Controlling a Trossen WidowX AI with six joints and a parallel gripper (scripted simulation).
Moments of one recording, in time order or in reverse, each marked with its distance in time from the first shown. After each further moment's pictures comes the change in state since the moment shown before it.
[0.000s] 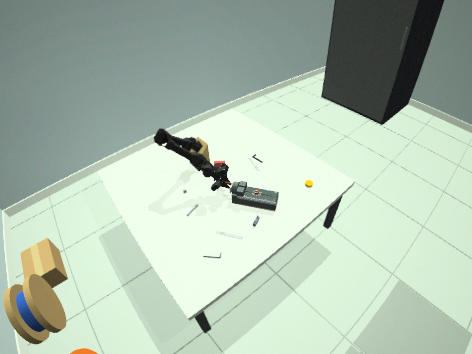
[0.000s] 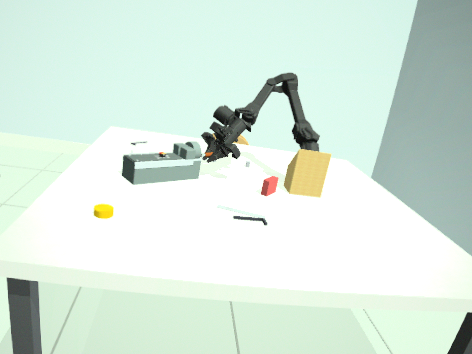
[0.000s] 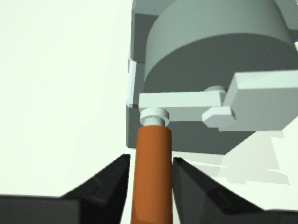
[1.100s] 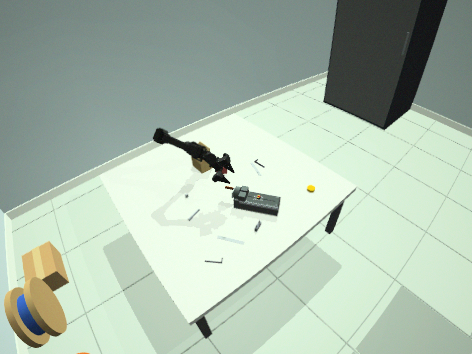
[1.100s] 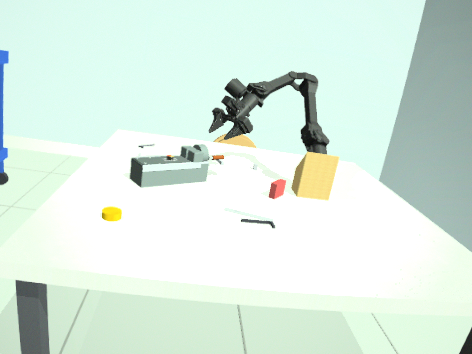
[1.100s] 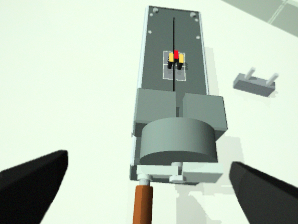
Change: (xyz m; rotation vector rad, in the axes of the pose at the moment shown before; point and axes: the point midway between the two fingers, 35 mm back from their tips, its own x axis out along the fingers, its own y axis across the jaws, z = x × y) arm -0.072 0.002 0.080 -0.008 -0.006 0.017
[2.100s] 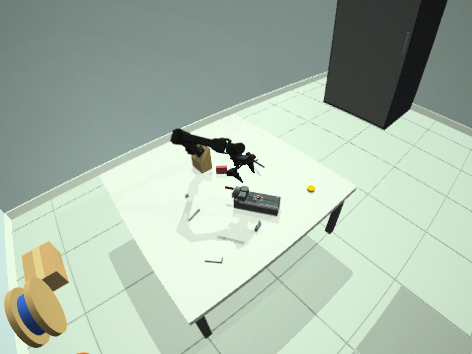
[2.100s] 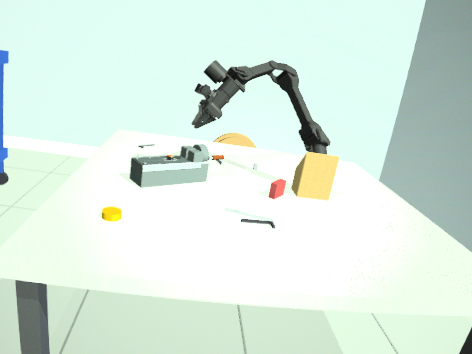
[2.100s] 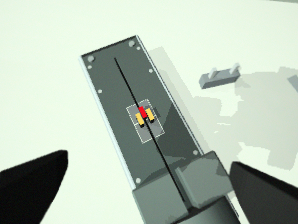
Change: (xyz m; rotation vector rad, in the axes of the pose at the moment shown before) arm 0.049 -0.004 0.099 0.447 0.134 -0.266
